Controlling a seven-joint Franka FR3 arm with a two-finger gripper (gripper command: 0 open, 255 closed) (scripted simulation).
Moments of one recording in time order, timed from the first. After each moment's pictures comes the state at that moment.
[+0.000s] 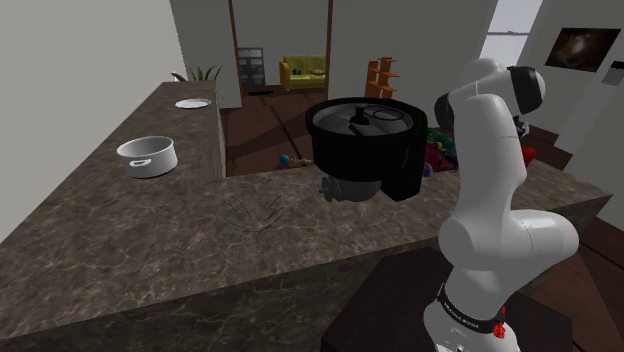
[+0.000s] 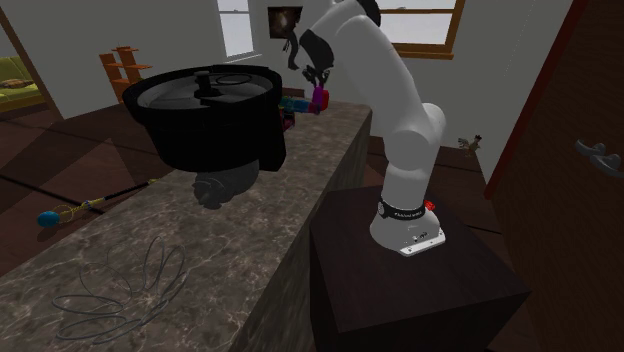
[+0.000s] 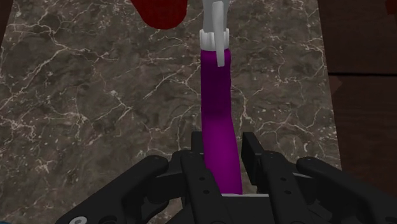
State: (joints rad) arm -0.73 0.74 -0.90 -1.49 0.28 2.42 -2.54
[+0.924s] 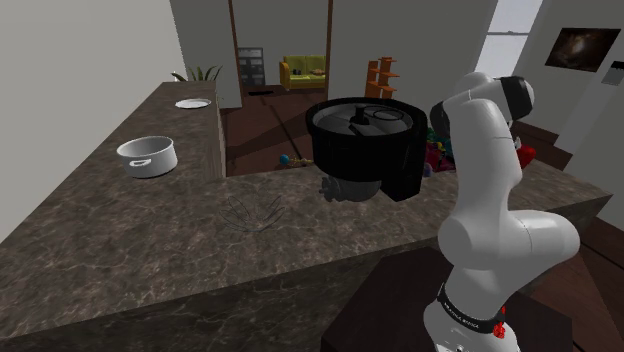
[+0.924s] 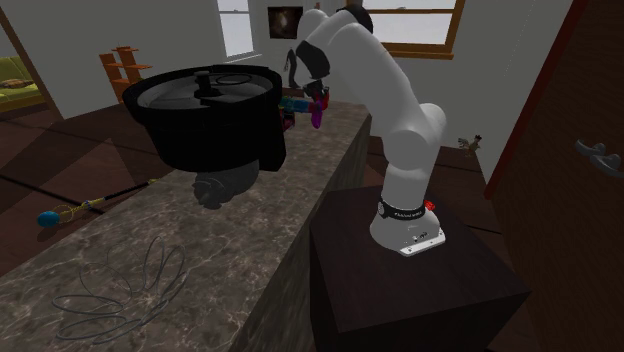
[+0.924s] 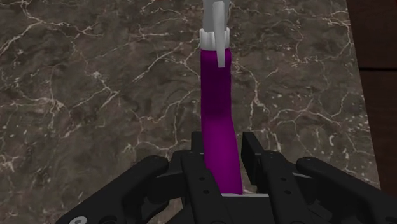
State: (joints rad) arm -0.75 0.82 -0.84 -1.55 0.32 2.56 -2.54
